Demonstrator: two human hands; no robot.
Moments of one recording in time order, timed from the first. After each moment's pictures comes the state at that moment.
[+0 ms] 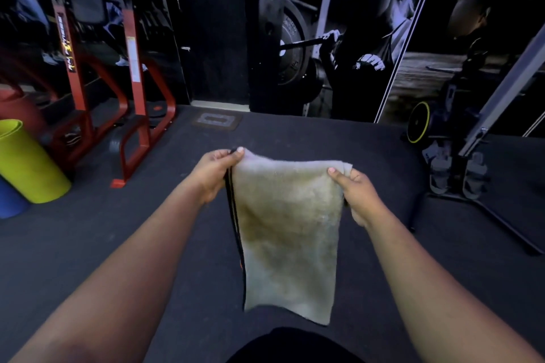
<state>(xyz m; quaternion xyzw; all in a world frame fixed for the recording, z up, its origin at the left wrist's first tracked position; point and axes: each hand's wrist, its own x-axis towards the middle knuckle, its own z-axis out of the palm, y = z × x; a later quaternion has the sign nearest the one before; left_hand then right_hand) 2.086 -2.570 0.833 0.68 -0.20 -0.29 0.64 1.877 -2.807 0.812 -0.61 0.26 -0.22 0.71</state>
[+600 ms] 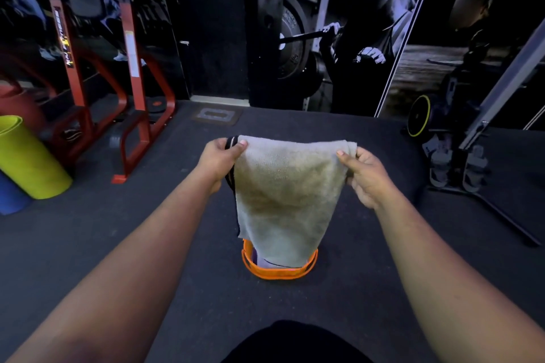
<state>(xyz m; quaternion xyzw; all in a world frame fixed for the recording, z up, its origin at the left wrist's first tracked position) 2.087 -2.583 0.837 0.76 -0.17 -0.18 0.60 1.877 -2.826 0.823 -0.62 0.25 -0.22 0.71</state>
